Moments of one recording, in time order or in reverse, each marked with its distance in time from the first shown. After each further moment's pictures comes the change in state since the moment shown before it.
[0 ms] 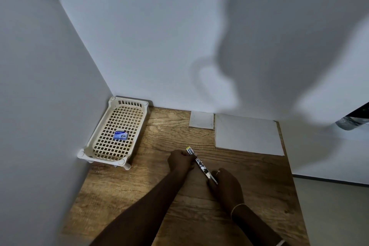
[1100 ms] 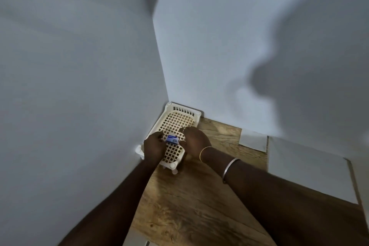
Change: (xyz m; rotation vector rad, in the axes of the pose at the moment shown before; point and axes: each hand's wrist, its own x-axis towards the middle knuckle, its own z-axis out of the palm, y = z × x) left_hand 0.039 0.039 -0.247 0.317 0.473 0.292; right_hand 0.150 -0.263 0.019 -0.046 -0.102 -0.640
